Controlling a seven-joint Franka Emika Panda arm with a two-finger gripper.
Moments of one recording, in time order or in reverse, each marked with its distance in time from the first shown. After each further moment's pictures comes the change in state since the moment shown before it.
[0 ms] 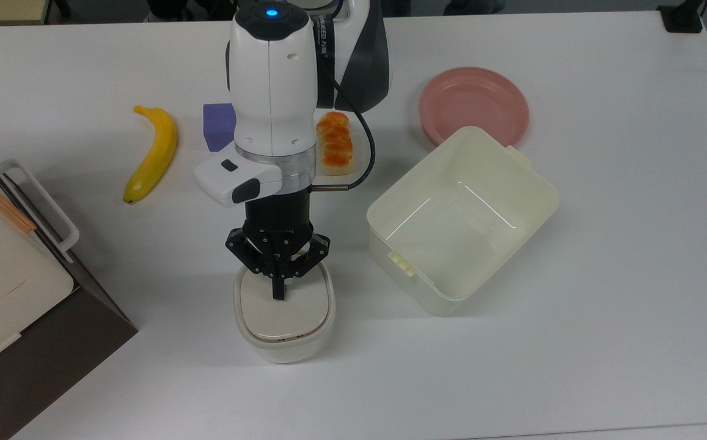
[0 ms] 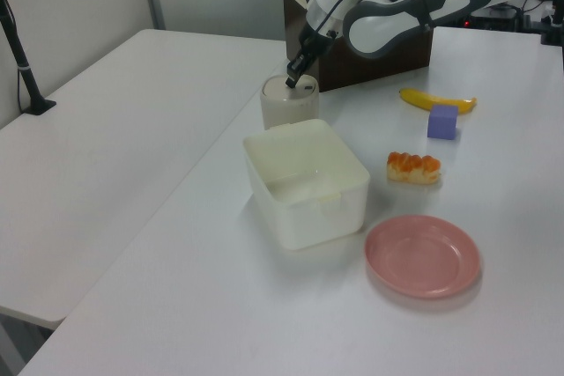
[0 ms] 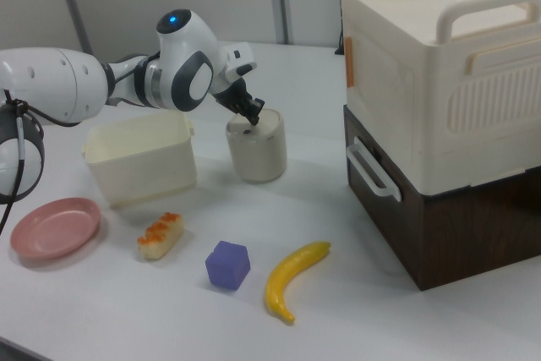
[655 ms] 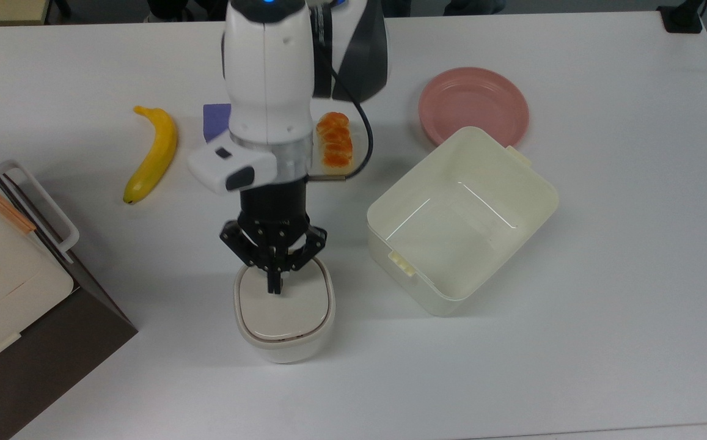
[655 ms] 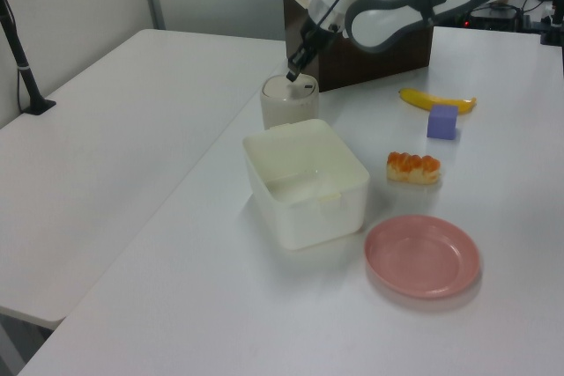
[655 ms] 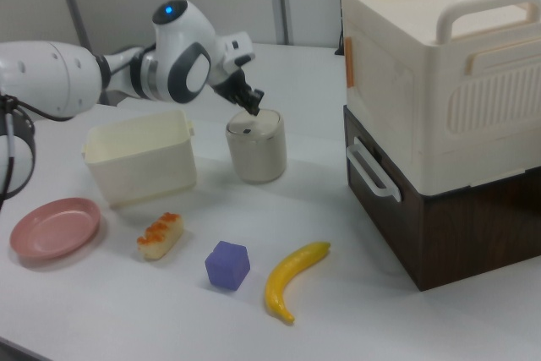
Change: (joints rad) arm -0.001 -0.039 -0.005 -0.013 0.001 -0.001 0.002
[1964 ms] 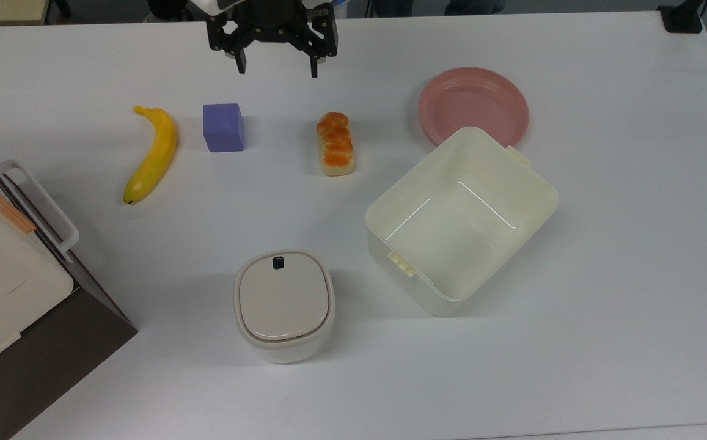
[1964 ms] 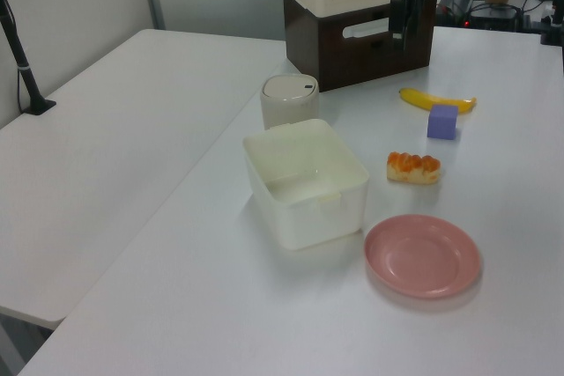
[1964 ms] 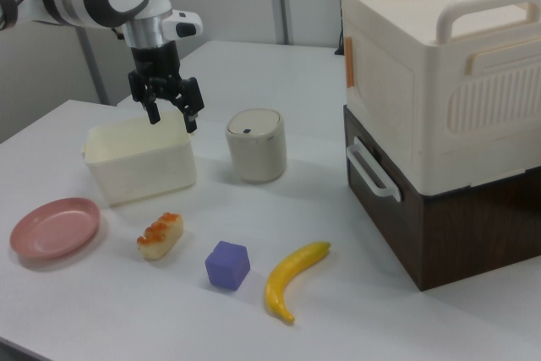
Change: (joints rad) arm -0.007 -0.458 0.030 -0.186 -0.029 -0.851 -0.057
